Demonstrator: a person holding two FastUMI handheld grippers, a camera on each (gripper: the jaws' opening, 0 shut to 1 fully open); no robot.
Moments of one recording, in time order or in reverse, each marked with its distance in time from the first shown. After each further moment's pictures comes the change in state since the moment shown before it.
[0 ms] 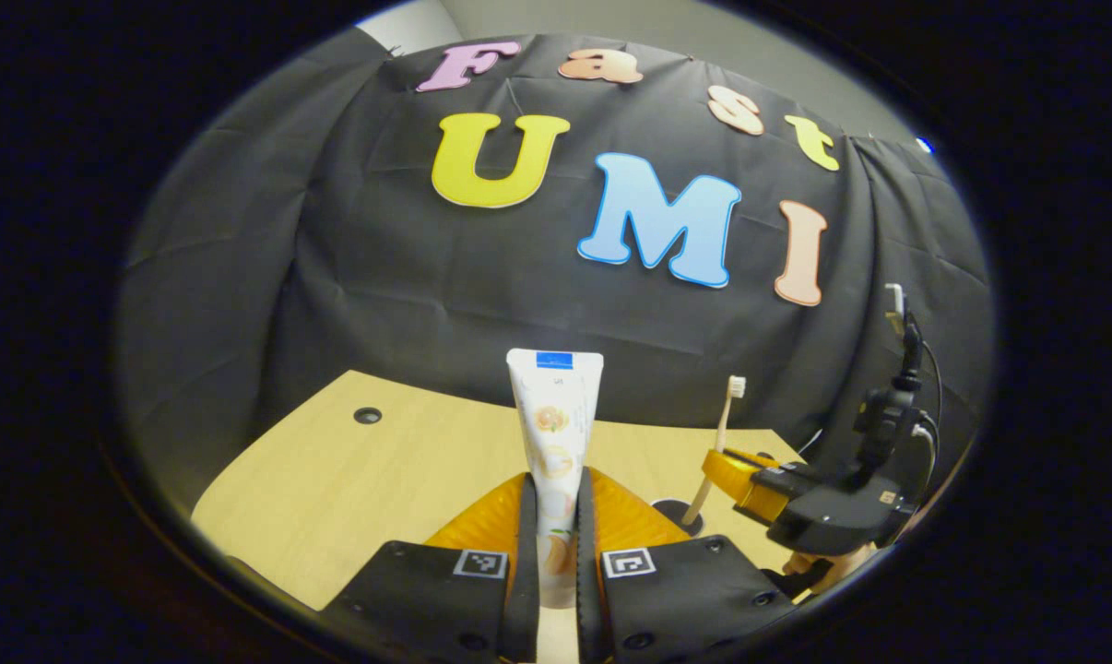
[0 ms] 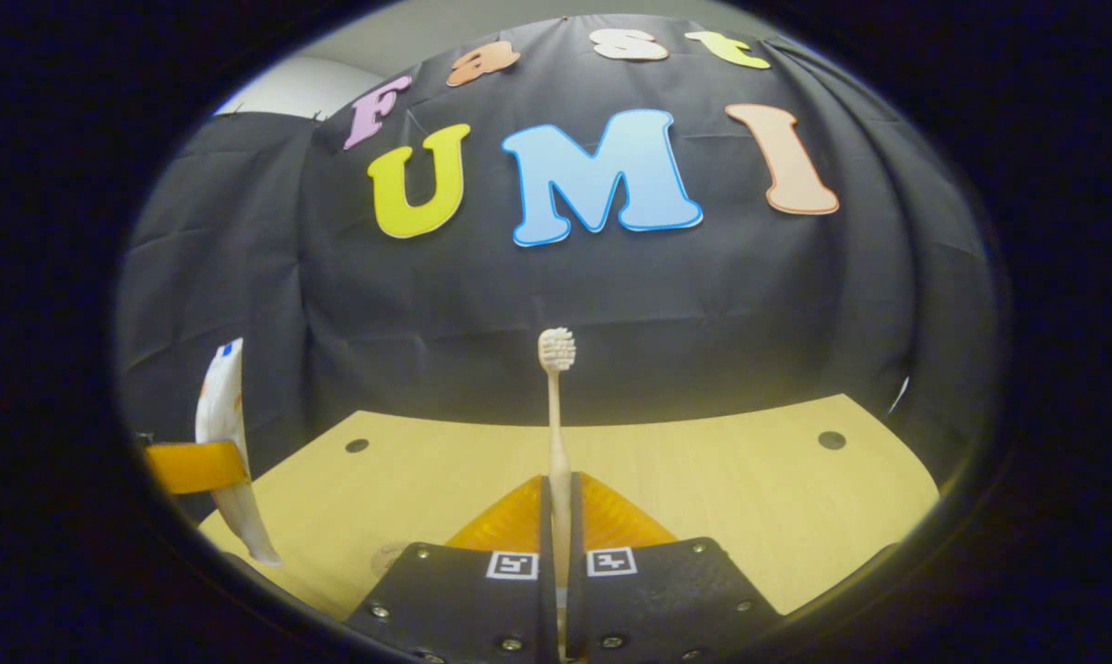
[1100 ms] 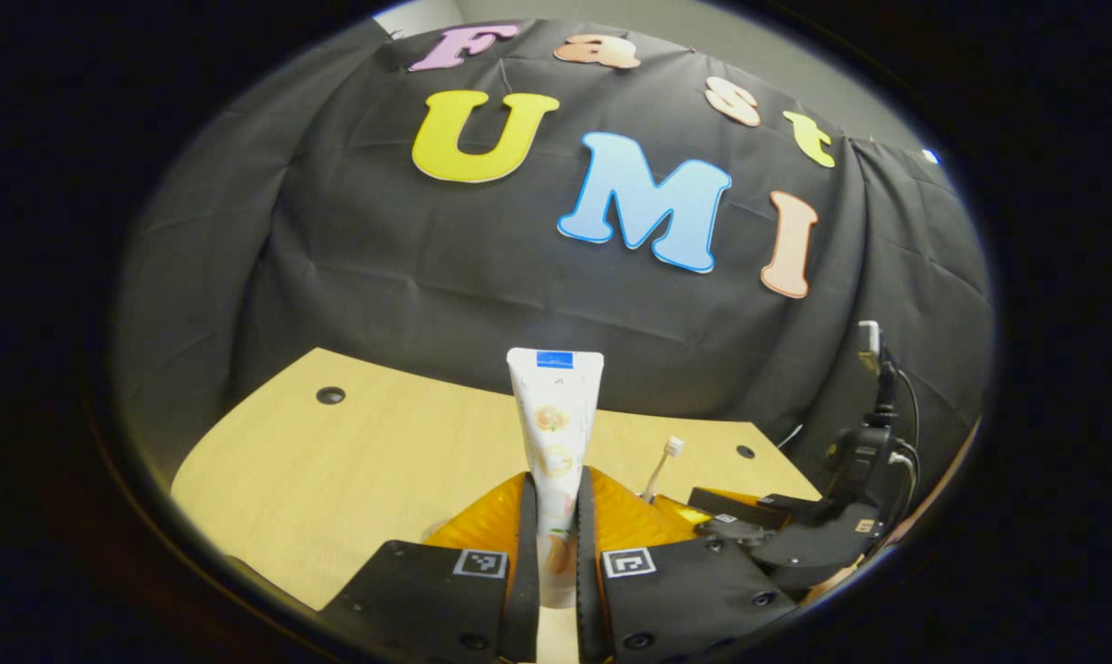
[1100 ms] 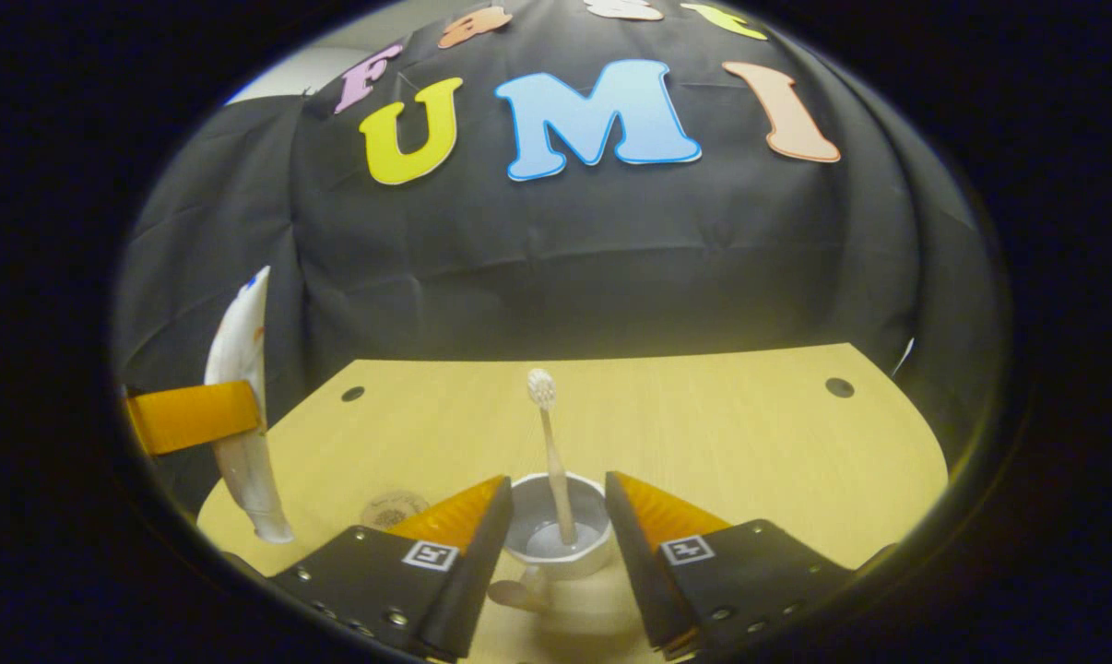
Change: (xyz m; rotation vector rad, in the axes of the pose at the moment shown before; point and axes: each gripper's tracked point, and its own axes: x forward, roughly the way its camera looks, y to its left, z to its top) left arm 0.031 -0.026 -0.024 -0.041 0.045 -0.079; right arm -0.018 -0.011 -0.044 0.033 0.157 -0.003
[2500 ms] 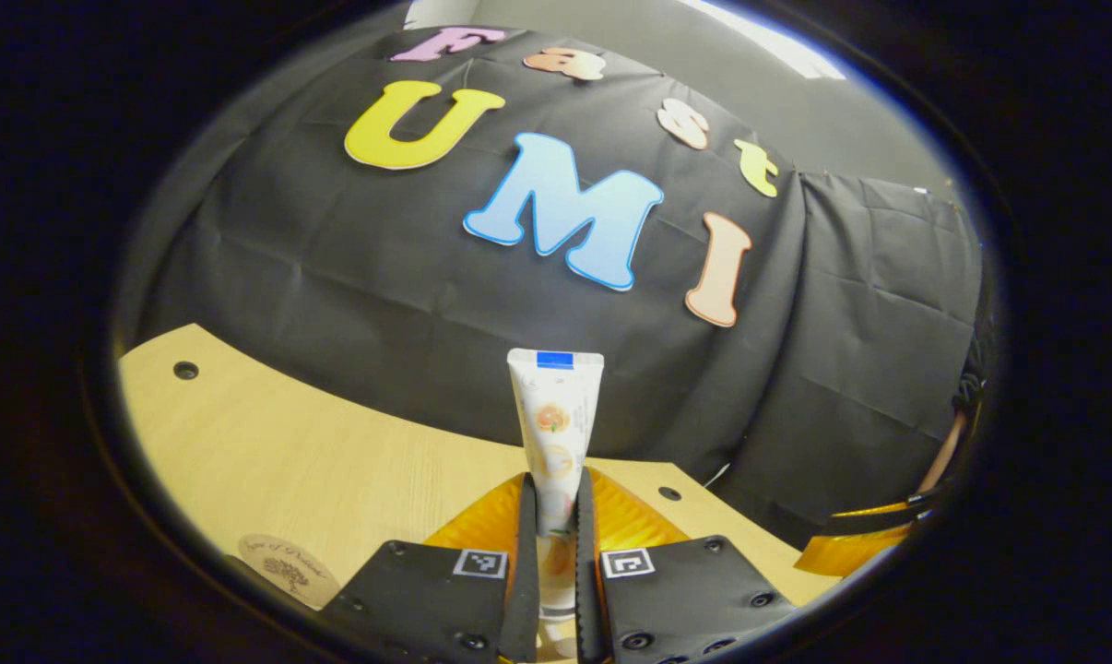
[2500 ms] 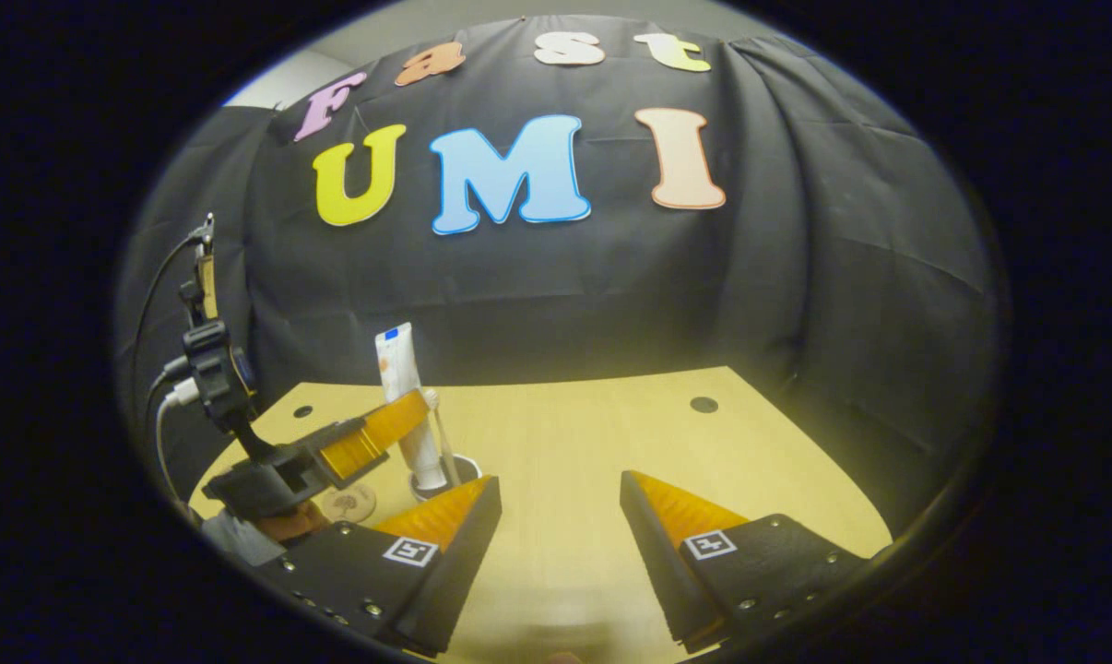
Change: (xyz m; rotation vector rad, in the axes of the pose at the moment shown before) left arm 0.119 -0.103 -0.048 -0.060 -0.162 -0.268; right arm -0.124 -0.076 0.011 0.021 -0.076 -0.225
